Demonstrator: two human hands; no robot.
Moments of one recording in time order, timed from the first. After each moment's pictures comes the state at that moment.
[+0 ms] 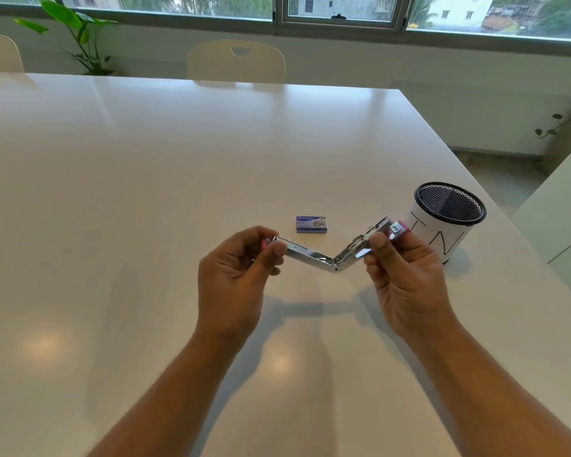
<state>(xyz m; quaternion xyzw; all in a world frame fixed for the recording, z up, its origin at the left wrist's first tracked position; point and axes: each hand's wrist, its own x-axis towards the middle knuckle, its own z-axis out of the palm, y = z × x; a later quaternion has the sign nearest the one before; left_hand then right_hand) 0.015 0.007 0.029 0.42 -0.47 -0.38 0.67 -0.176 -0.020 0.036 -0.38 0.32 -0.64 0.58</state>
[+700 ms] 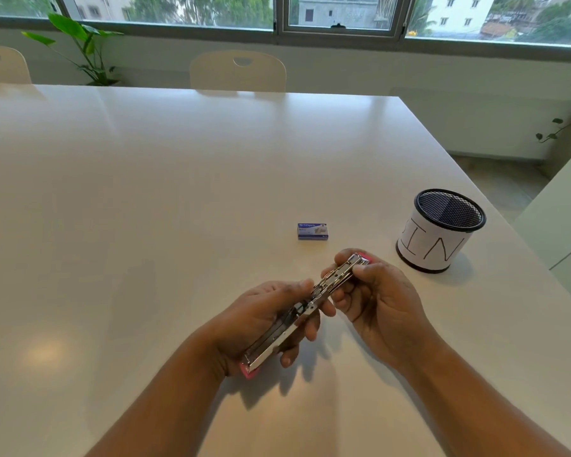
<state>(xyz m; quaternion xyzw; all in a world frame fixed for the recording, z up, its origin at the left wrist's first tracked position) 0.026 0.011 0.035 0.30 -0.44 -0.79 0.31 -0.164 -0.009 0.033 -0.34 0.24 -0.52 0.74</state>
